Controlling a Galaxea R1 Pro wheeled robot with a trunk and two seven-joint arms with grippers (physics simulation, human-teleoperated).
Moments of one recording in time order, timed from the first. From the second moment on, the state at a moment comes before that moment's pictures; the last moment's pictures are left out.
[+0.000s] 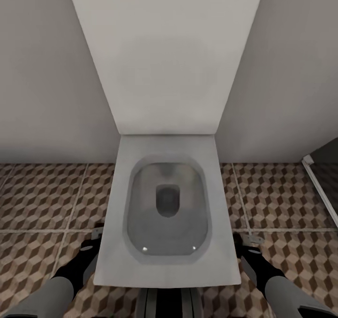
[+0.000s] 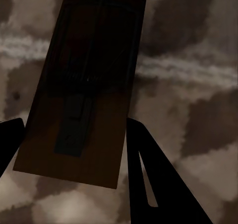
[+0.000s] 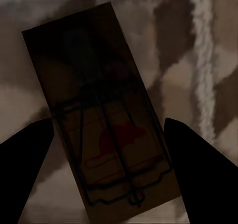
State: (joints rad) left arm -0.67 0.08 -0.05 -0.38 0.16 0.07 0.19; right arm -0.69 -0.07 -0.14 -0.28 0.01 0.11 -0.18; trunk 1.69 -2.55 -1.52
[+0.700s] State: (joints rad) left arm -0.67 0.08 -0.05 -0.39 0.16 0.05 0.19; right arm -0.69 -0.07 -0.15 -0.29 0.03 0.09 -0.17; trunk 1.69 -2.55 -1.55
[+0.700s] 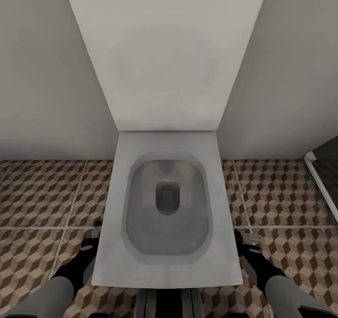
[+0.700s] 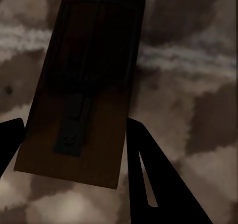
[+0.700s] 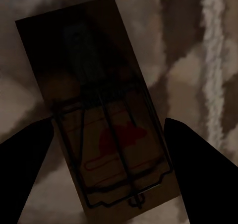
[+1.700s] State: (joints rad) left arm -0.67 0.08 -0.05 -0.37 0.16 -0.14 0.19; right arm -0.69 -0.07 -0.13 -0.27 0.01 -0.07 -0.17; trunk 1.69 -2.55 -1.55
